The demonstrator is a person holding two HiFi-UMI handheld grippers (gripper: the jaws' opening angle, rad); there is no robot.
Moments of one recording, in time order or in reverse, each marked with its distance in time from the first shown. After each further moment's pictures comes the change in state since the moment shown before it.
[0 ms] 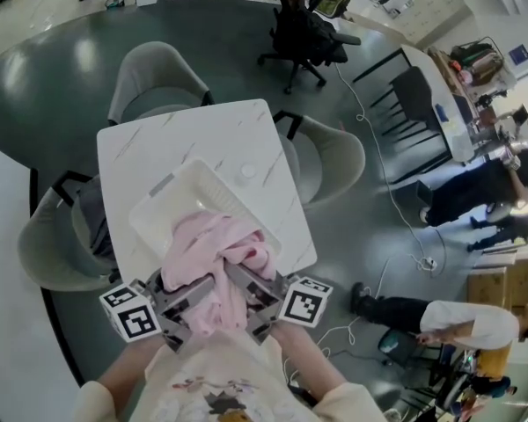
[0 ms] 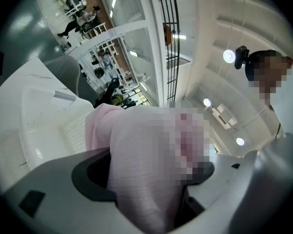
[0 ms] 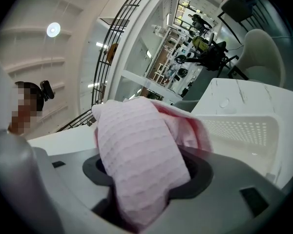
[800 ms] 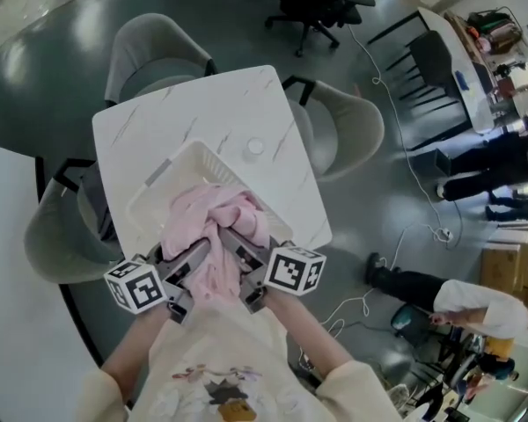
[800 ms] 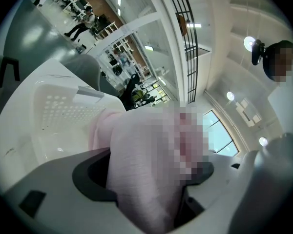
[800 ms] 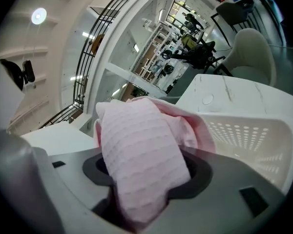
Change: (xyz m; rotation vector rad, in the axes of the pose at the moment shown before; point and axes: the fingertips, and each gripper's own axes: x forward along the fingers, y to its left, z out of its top) left arm 0.025 0.098 0.008 -0.035 0.059 0.247; right arm 0.048 -0.088 0.003 0.040 0.053 -0.191
